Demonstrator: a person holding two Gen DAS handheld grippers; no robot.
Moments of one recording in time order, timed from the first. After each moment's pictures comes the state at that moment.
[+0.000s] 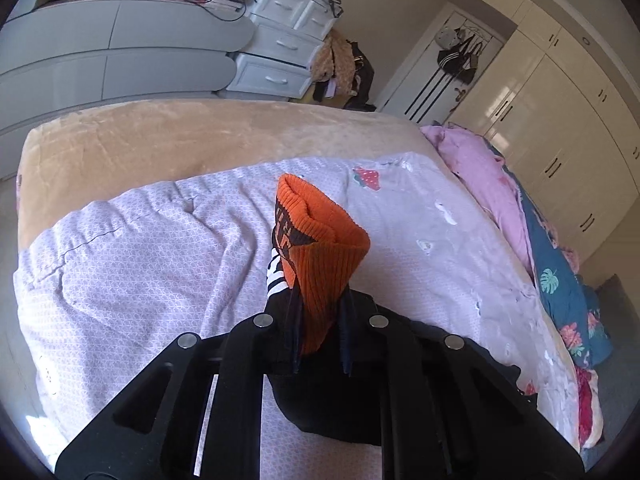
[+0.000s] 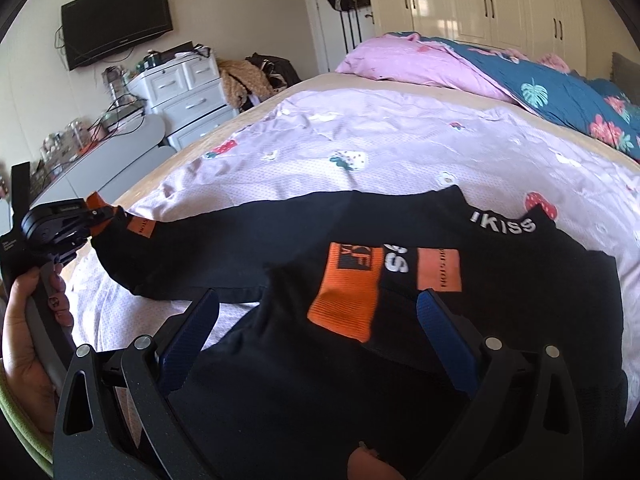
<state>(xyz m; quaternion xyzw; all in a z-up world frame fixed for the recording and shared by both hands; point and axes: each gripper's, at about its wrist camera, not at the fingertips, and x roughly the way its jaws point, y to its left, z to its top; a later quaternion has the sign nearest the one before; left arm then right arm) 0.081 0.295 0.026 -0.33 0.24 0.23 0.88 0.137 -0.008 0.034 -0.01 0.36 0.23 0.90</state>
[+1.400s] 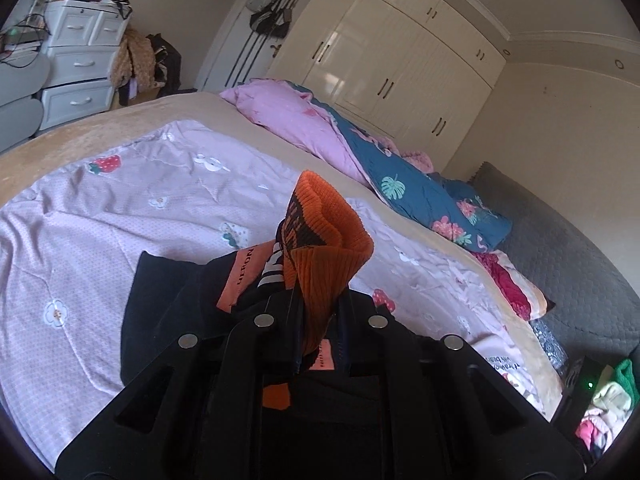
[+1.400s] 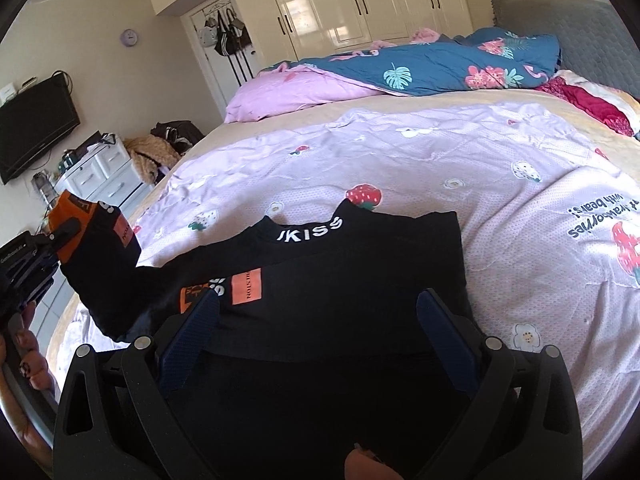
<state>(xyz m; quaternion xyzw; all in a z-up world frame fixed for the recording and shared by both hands) 0.139 0.084 0.087 -0.23 0.24 -0.07 0.94 0.118 -0.194 0.062 0.12 0.34 0.08 0.93</state>
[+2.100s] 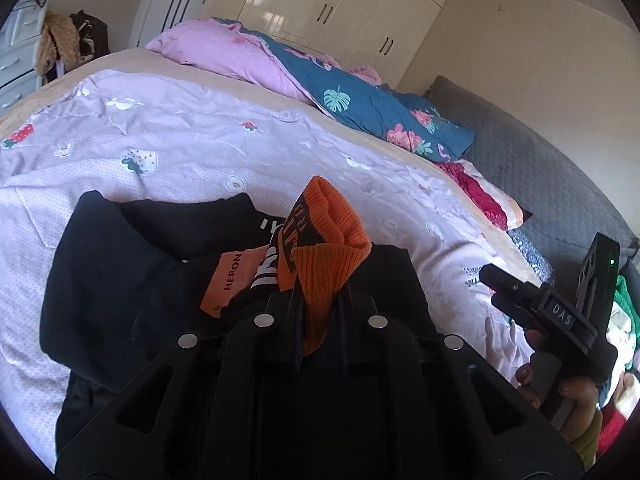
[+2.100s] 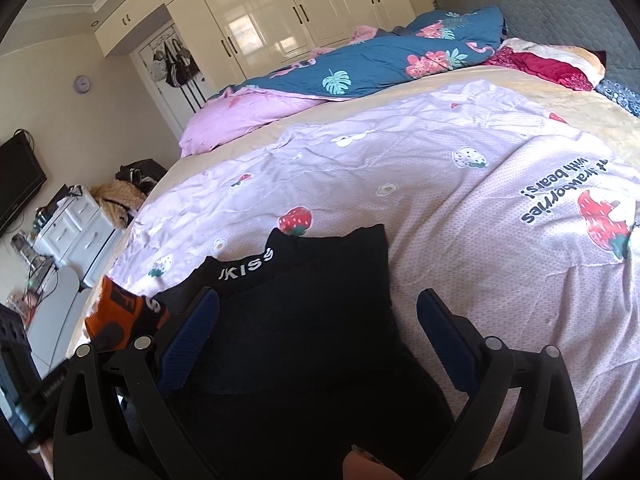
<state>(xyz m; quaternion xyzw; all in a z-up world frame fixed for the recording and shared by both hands) 0.160 -0.006 0.027 -0.15 0.34 -0.19 0.91 0.127 -0.267 0.059 0.19 0.33 0.01 0.92</state>
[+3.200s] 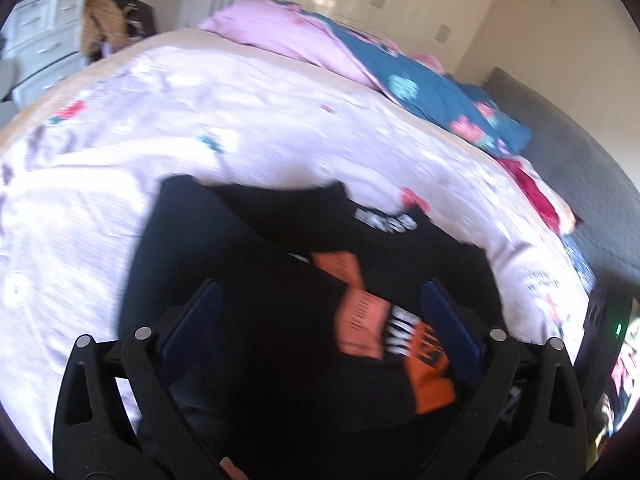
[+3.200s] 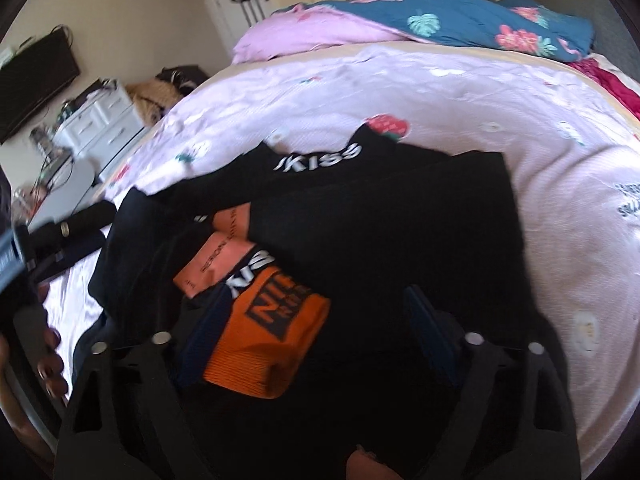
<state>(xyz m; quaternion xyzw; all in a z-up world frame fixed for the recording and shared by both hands) 0.185 0.057 0.010 -0.15 0.38 -0.08 0.91 0.158 -0.163 -0.005 0.08 0.43 0.12 0.89</state>
